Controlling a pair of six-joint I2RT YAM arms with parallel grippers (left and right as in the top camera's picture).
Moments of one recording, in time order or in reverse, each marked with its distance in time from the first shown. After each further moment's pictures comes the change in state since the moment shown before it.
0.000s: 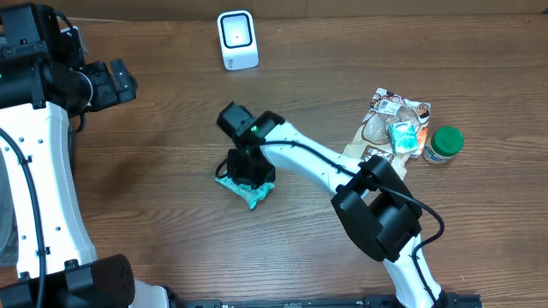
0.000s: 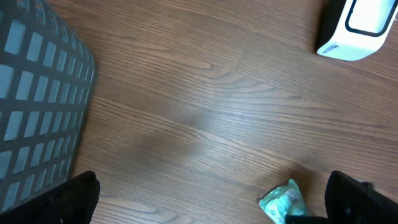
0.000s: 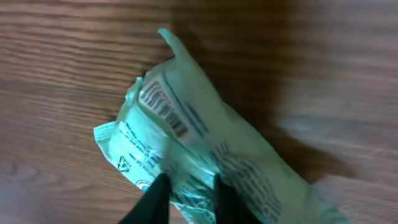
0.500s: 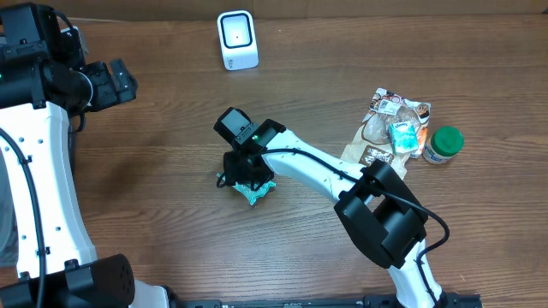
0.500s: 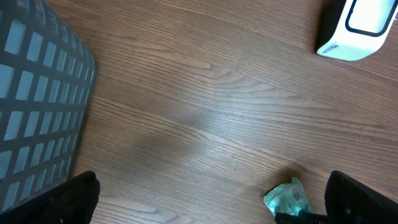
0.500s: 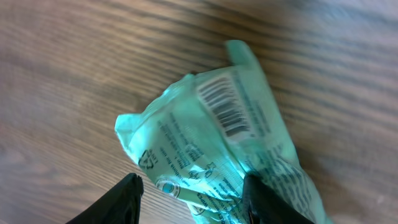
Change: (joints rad) left arm 0.000 0.000 0.000 0.000 0.000 0.000; right arm 0.018 -0.041 -0.073 0.131 0.060 -0.221
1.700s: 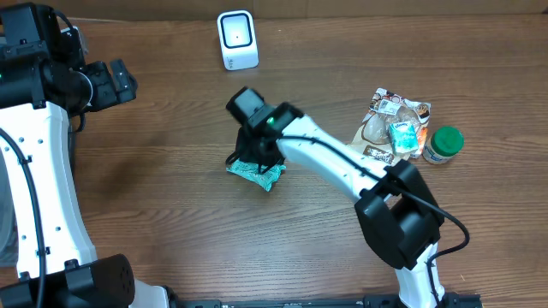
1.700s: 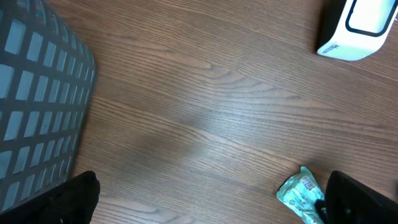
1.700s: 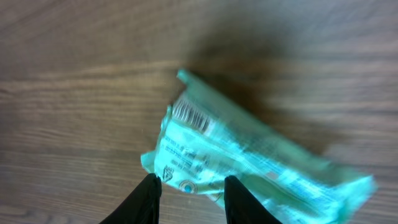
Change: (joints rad) left arm 0.000 0.000 0.000 0.000 0.000 0.000; right arm -0.053 -0.066 0.031 -0.045 0.109 0.287
